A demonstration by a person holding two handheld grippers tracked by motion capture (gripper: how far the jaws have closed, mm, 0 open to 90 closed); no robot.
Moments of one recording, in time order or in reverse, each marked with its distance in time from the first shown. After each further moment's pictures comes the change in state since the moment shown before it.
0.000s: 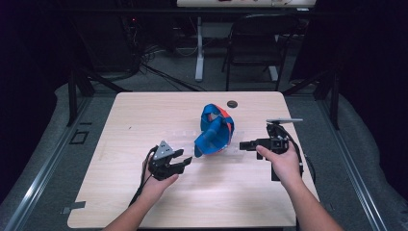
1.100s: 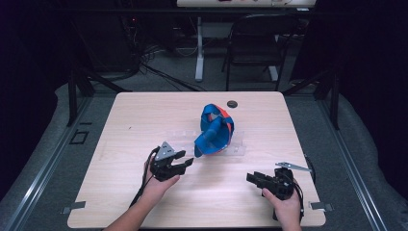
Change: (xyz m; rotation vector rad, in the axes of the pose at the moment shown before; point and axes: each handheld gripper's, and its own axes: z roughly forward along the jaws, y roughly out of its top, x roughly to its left) left arm -0.005 0.000 0.005 0.001 -0.019 0.008; right arm -0.060 -0.117 0.016 -0.243 -0.013 -0.137
